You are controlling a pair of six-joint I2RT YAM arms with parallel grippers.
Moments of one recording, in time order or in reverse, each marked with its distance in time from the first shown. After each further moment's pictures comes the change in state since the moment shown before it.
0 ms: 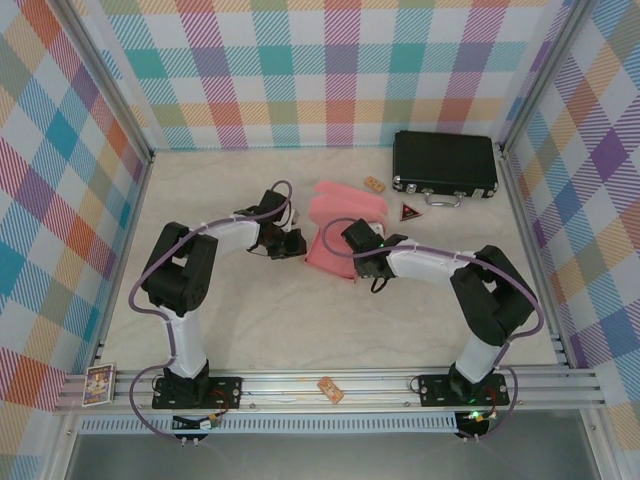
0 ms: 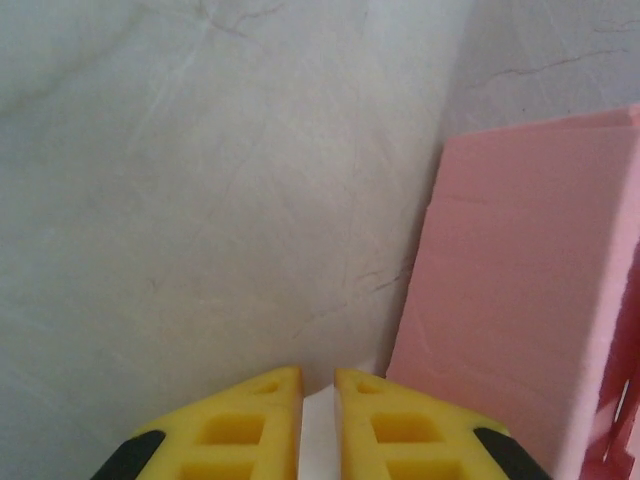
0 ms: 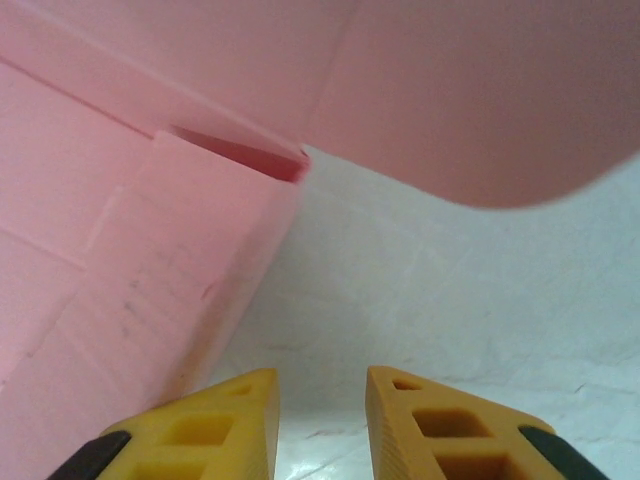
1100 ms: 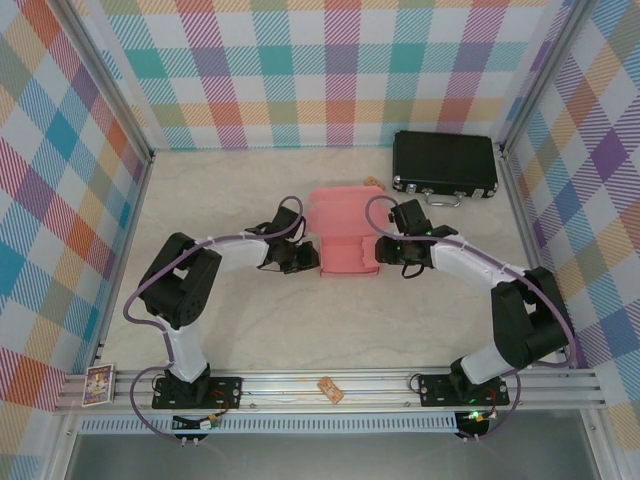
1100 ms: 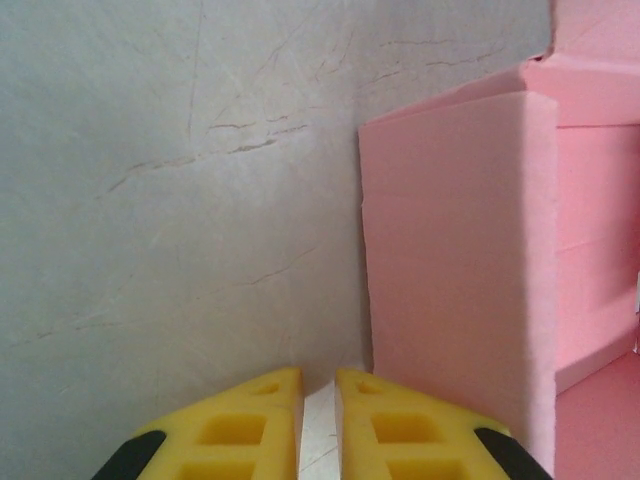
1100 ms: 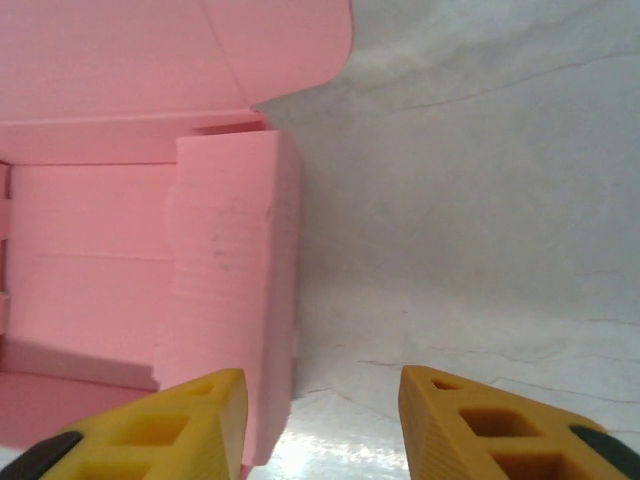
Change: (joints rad) left arm -0.128 -0.079 -0.139 0.146 -0.061 -0.188; right arm -0.290 -0.209 -0.084 0.018 -0.425 -0.079
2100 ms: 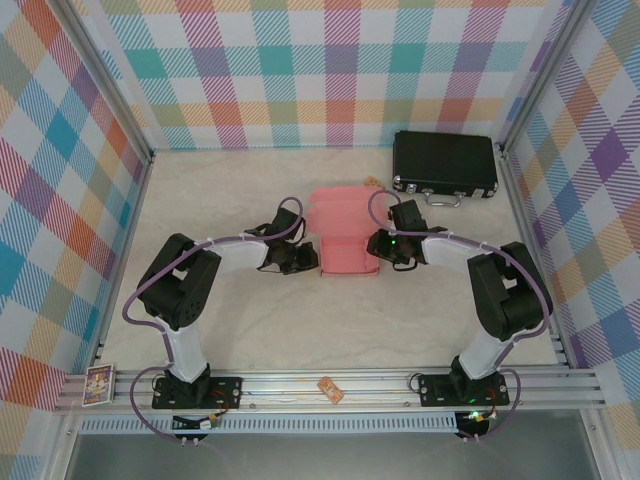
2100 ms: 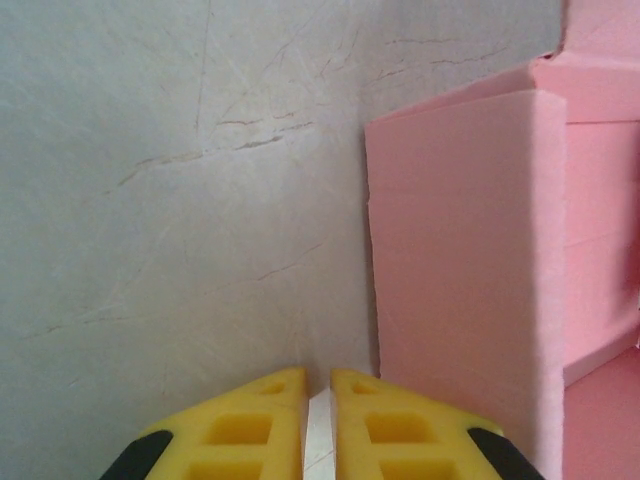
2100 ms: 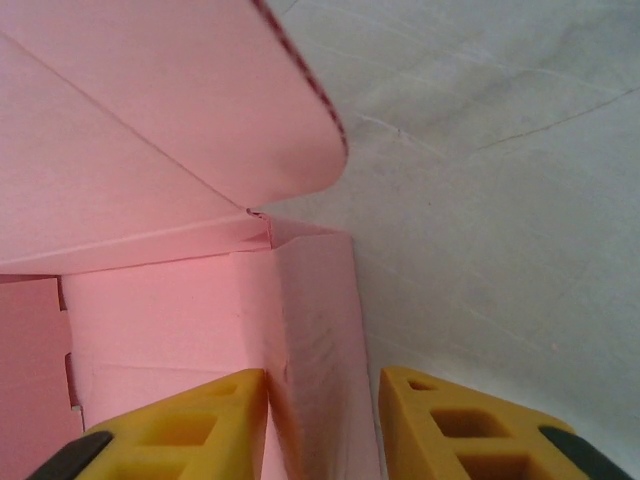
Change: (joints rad) left arm -0.002 -0.008 -0.018 0.016 -0.011 0.000; right arm -0.039 0.187 -0.015 0.264 -0.140 0.214
